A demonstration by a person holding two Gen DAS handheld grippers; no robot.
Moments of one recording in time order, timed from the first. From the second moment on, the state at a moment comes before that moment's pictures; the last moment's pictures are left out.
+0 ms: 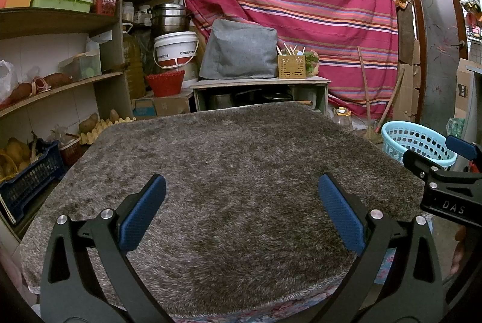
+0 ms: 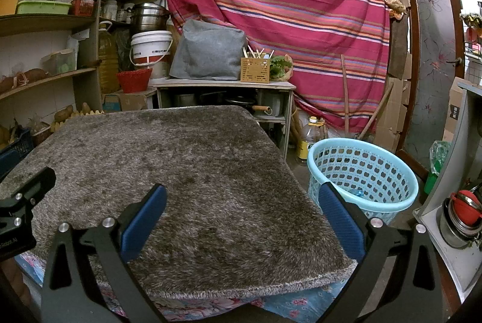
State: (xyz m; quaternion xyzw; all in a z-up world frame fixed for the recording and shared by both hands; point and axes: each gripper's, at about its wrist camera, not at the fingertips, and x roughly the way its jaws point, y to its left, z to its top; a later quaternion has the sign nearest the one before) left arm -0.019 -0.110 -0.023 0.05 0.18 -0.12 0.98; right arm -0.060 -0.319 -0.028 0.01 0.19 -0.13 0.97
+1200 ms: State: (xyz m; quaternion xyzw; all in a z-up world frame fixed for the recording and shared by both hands) left arm -0.017 -0.111 -0.022 0.05 0.17 -0.12 0.98; right arm -0.061 -0.322 -0.028 0.01 0.19 -0.14 0.97
